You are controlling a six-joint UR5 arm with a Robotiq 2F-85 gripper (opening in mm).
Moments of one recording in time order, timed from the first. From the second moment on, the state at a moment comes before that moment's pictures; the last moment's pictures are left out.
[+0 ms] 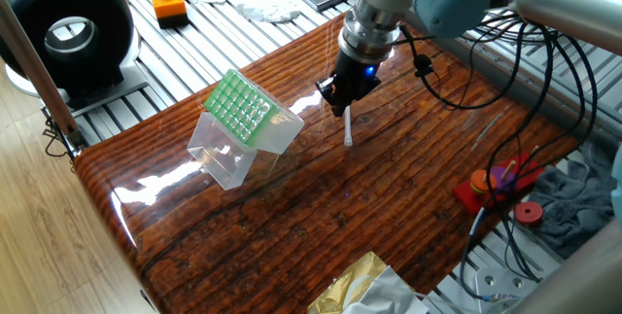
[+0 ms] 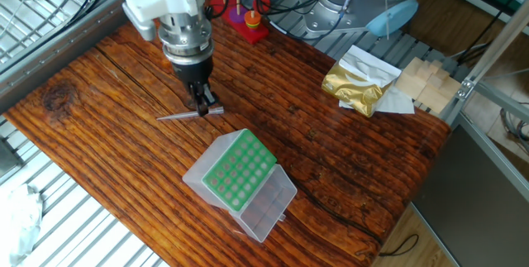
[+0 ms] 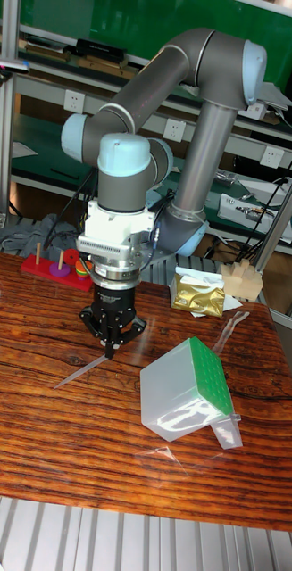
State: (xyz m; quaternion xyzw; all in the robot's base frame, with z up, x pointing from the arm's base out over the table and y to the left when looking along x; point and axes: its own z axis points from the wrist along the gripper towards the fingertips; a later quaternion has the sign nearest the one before) arm 0.519 -0.021 0.049 0.15 0.98 0.08 0.05
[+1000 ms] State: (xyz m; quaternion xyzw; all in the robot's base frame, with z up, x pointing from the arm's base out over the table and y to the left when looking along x) arm 0.516 0.002 0.032 0.14 0.98 0.11 0.02
